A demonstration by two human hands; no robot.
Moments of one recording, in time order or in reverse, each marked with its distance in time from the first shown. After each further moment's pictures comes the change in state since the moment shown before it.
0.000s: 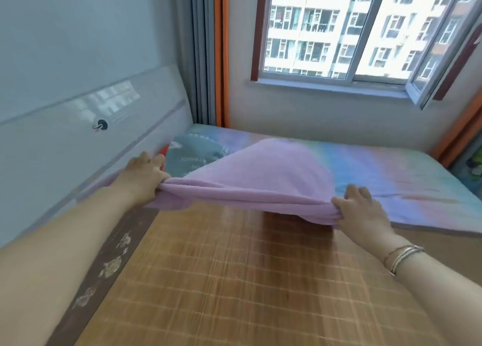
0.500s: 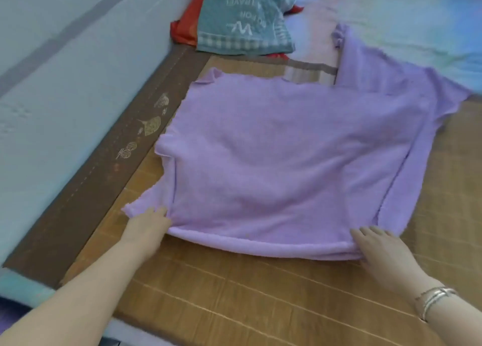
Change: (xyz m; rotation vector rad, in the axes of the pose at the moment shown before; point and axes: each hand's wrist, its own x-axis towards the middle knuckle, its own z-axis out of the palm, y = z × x) left_hand -0.273 0.110 0.371 -0.057 -0.712 -0.151; right_hand -0.254 -0.111 0.304 -0.006 -0.602 -0.417
